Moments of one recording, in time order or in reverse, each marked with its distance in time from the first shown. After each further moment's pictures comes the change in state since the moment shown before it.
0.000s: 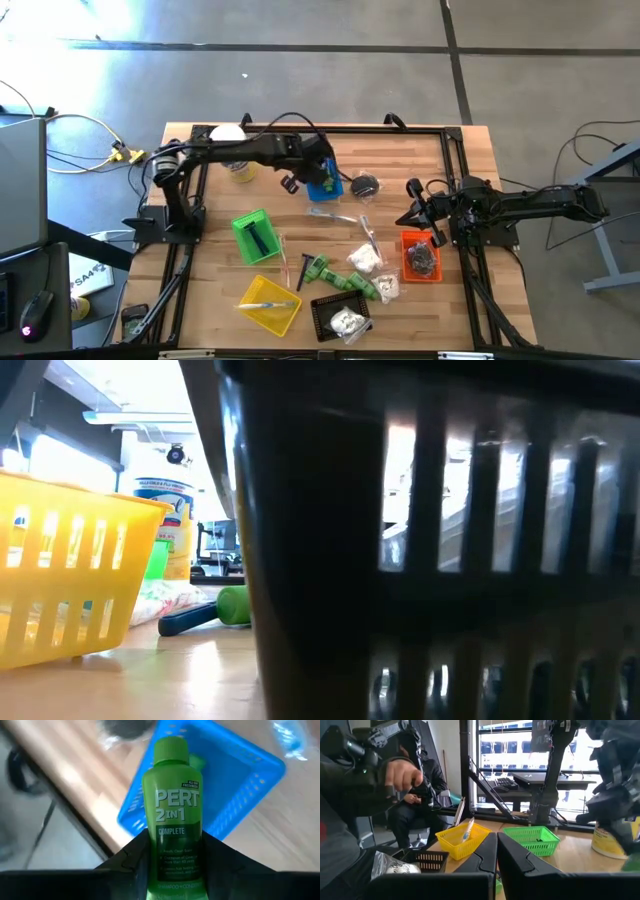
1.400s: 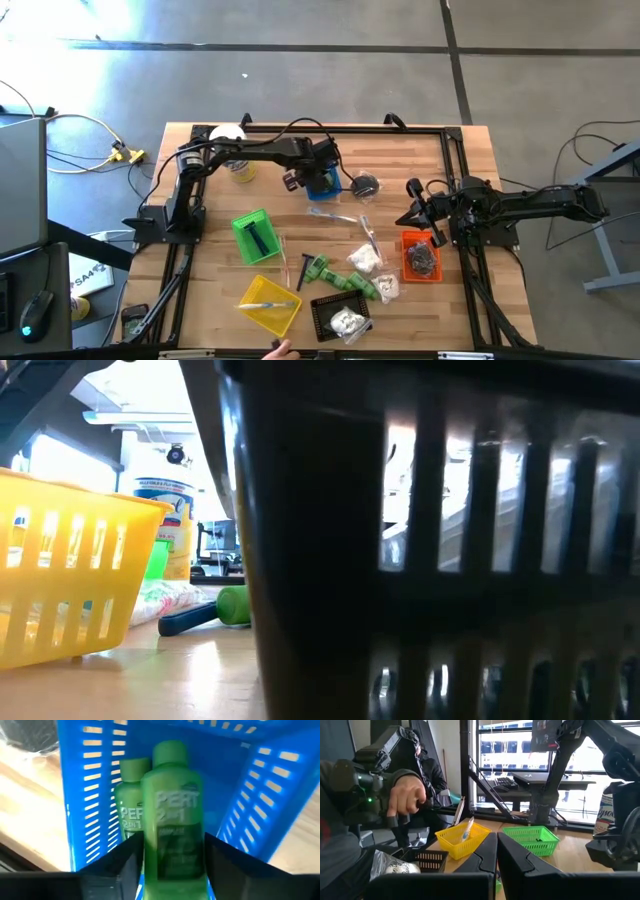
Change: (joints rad) left arm 0.064 0.191 0.000 0.065 0.089 0.294; right arm 0.000 0.000 0.000 -0.003 0.000 -0.007
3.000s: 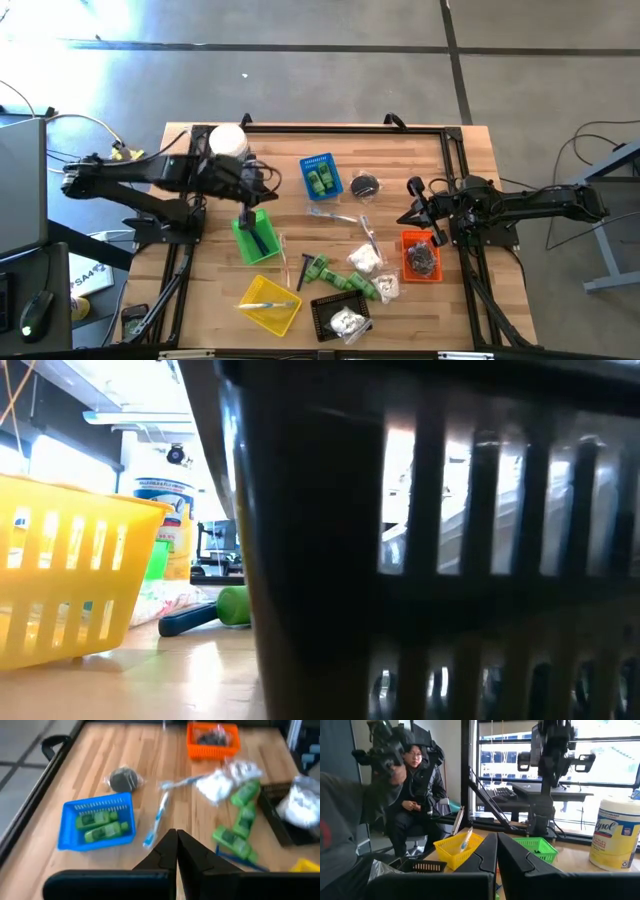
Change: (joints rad) left arm -0.361 -1.020 -0.495 0.089 -0.001 -1.530; right arm 0.000 0.004 0.000 0.058 0.002 0.000
